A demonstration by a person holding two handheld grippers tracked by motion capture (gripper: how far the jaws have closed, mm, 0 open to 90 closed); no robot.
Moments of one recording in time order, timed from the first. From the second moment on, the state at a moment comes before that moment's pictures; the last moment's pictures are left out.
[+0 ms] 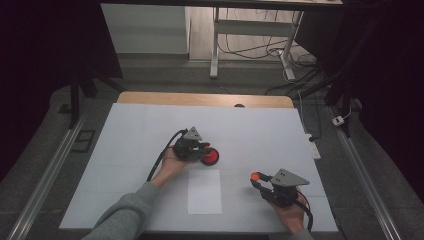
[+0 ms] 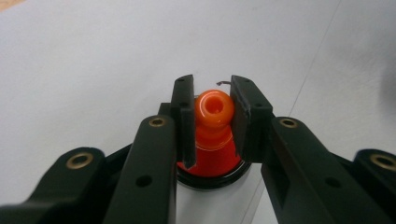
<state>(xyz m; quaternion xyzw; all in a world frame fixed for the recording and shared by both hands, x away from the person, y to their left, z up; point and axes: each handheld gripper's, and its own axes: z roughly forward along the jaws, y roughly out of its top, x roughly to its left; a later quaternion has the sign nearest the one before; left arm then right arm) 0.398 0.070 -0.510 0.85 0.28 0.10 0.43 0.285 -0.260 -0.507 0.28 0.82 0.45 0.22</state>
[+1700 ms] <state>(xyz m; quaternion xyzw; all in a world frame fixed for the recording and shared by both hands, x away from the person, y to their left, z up) 0.398 0.063 -0.524 0.86 0.28 0.10 0.41 0.283 -0.258 -0.507 0.27 0.82 0.45 0.22</state>
